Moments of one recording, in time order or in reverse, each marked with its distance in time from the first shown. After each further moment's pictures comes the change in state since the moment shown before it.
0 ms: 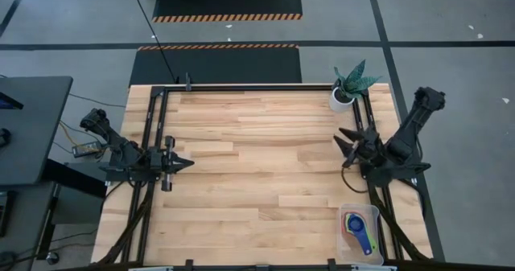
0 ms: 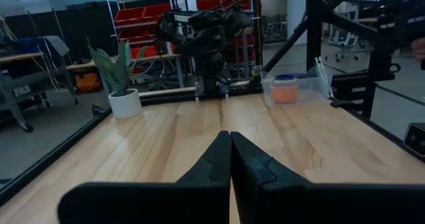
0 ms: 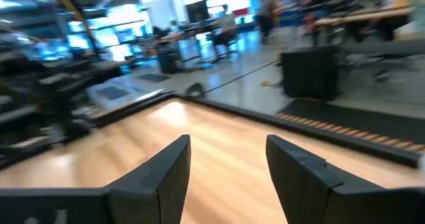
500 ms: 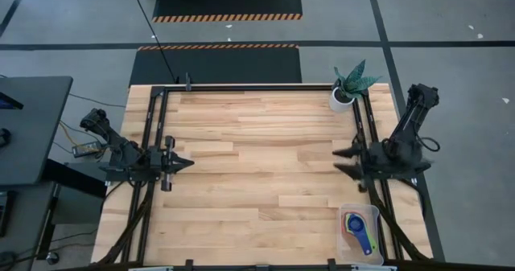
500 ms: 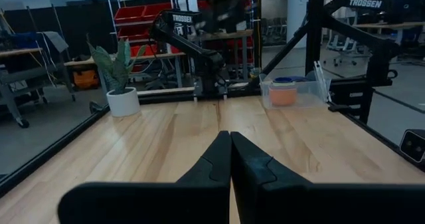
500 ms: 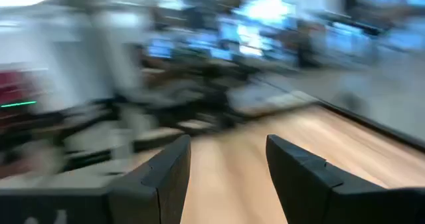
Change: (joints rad) left arm 0.000 0.000 0.000 0.004 0.000 -0.027; right arm 0.134 0.000 0.000 0.990 -0.377 -0.924
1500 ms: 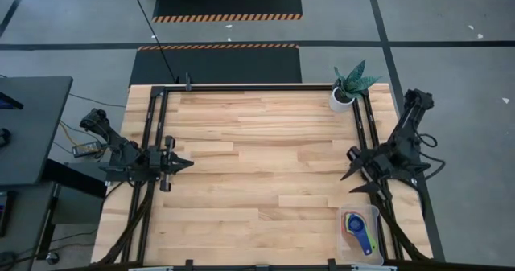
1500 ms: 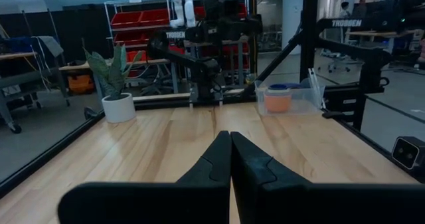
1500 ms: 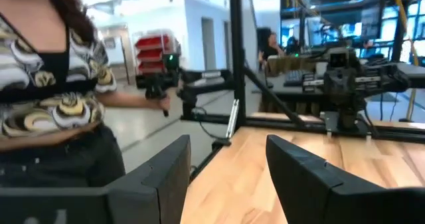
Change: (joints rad) left arm 0.000 0.000 0.000 0.028 0.018 0.009; right arm -0.026 -0.182 -0.058 -0.105 -0.657 -0.177
